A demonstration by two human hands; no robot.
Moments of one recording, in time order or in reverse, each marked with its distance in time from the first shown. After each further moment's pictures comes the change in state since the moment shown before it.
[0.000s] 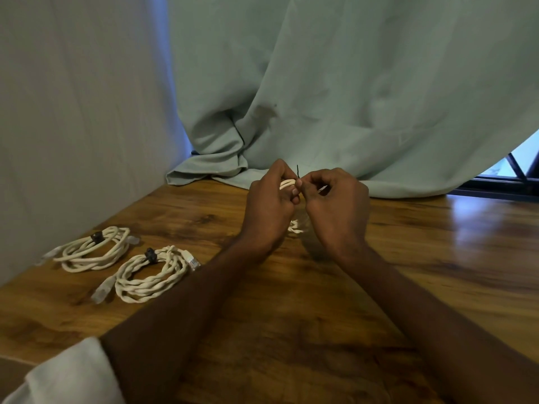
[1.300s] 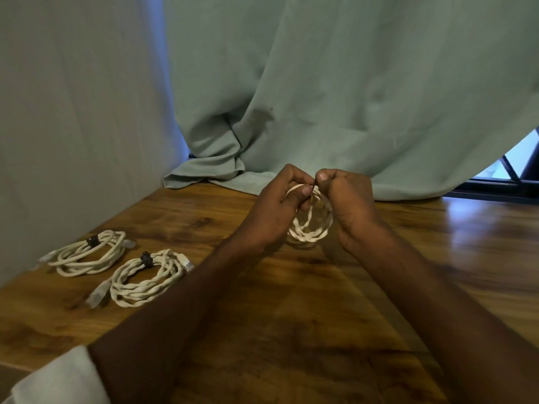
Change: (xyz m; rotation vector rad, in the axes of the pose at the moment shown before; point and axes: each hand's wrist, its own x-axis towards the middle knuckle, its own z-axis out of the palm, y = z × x) left_hand 0.002 0.010 -0.001 -0.190 -0.268 0.023; right_hand 0.024 -0.002 -0.018 0.719 -0.187 0.548
